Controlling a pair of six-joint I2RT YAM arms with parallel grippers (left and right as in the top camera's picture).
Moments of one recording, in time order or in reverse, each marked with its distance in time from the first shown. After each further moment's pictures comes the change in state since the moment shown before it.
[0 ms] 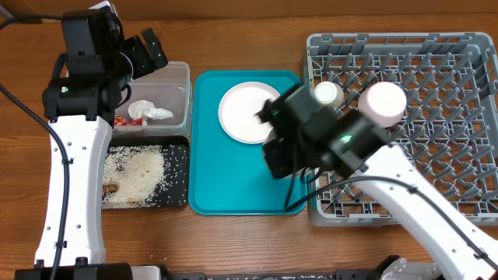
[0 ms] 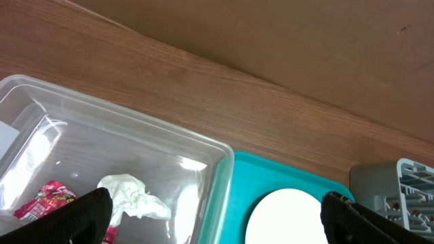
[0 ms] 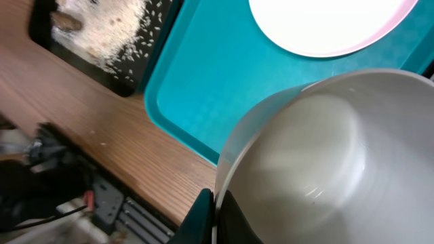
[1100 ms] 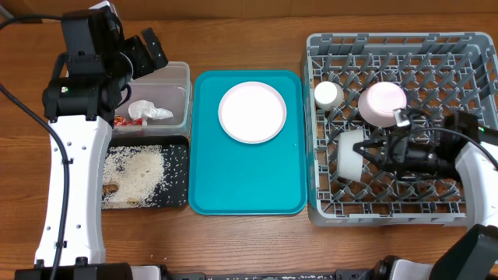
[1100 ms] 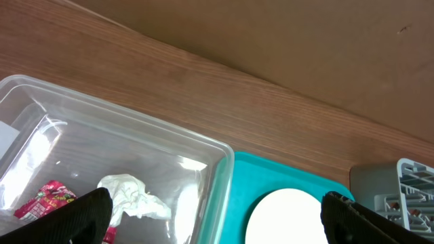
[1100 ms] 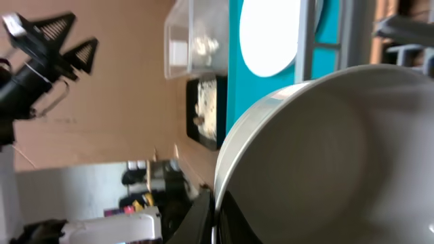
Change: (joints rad) left arm 0.000 0.000 0.000 0.000 0.000 0.000; right arm -1.050 -0.010 -0.507 -0.084 -0.949 -0.620
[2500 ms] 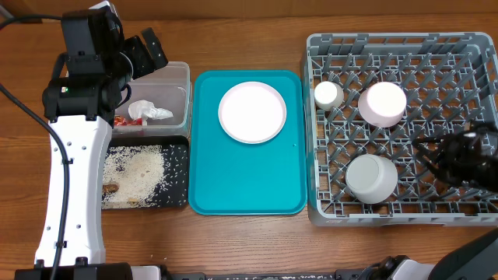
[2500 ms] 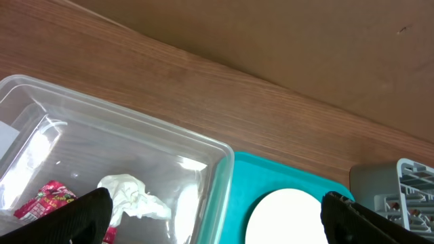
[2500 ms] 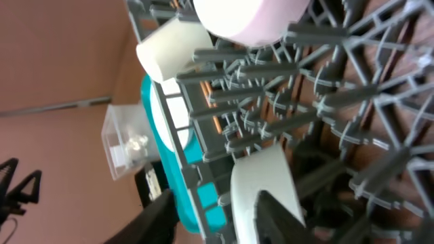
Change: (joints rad) left arm 0.000 0.000 0.000 0.000 0.000 0.000; right arm -0.347 0.000 0.109 0.051 0.293 0.241
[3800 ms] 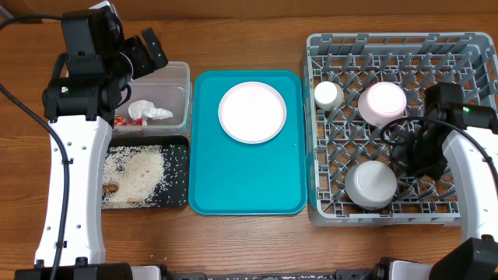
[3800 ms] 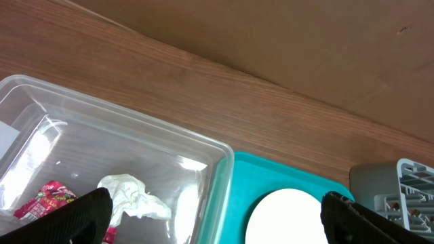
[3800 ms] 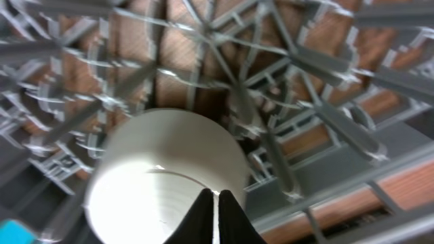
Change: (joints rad) left arm 0.000 0.000 0.000 0.000 0.000 0.000; right arm 0.549 0.000 0.076 -0.066 0.933 0.493
